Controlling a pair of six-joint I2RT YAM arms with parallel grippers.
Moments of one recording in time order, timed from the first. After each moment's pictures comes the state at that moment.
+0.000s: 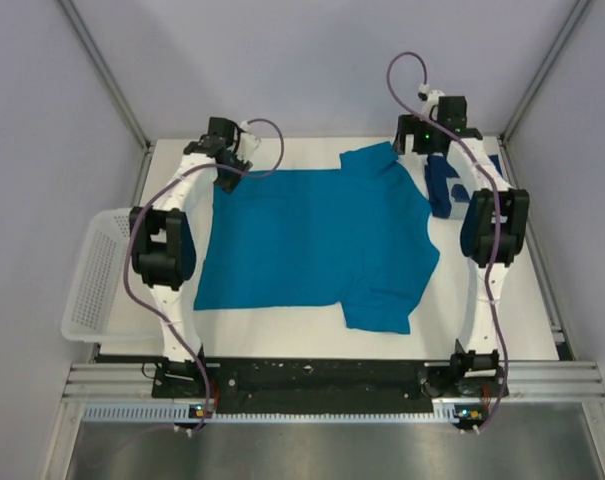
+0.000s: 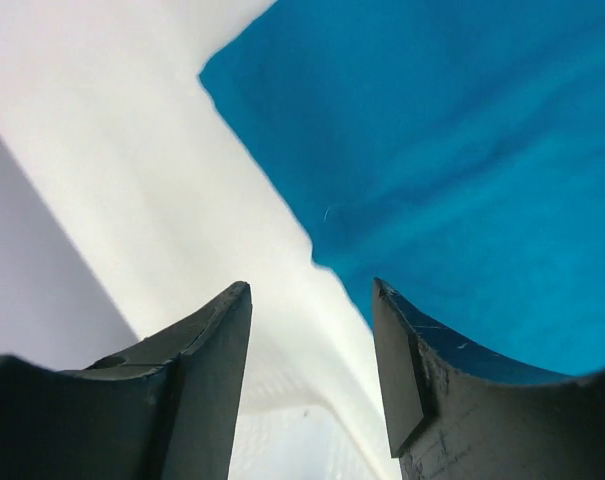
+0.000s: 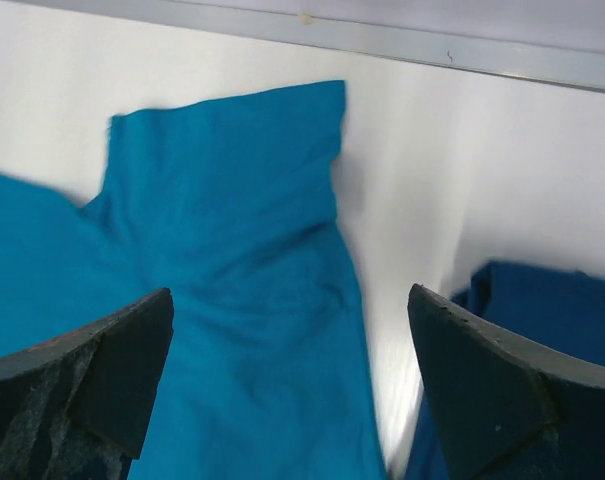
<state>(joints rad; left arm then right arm) -0.15 2.12 1.83 -0.69 -0.18 0.50 0.04 2.38 2.13 -0.42 -0.29 0.05</state>
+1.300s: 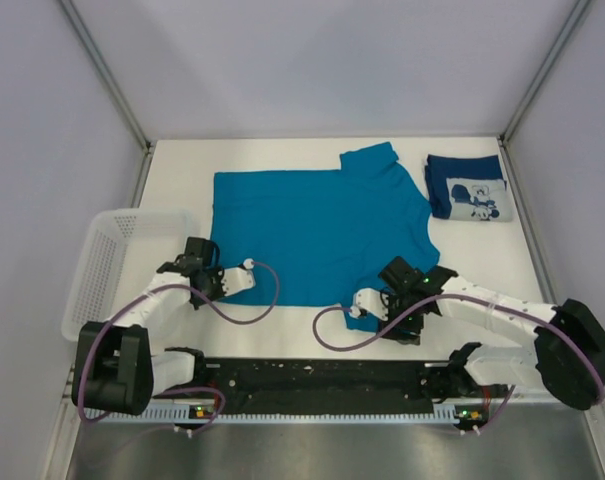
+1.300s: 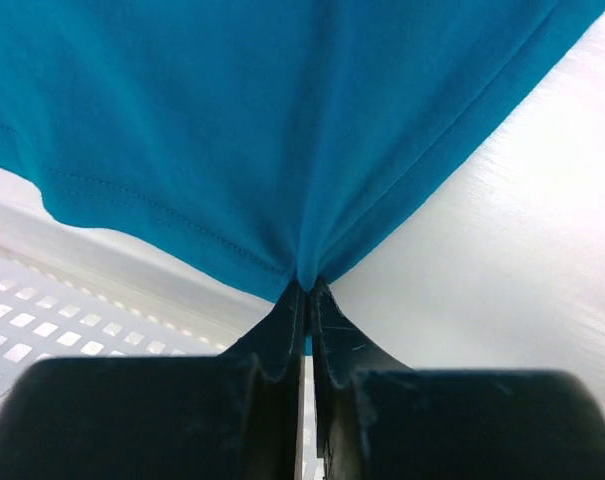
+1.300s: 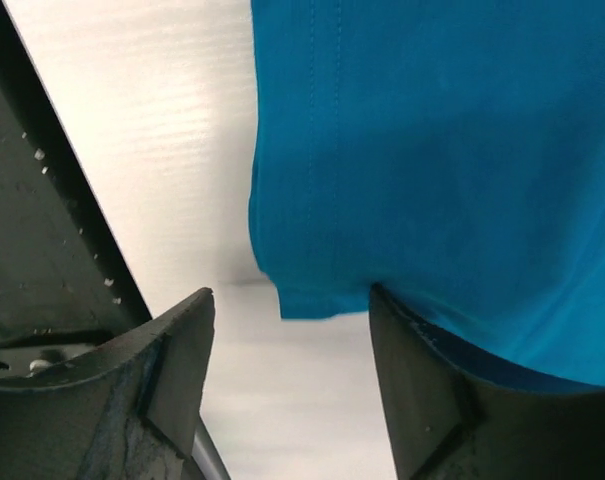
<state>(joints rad) -0.13 1.19 0.55 -0.59 0.01 1.12 0.76 1.16 0.60 -0.81 -0.17 -0.67</state>
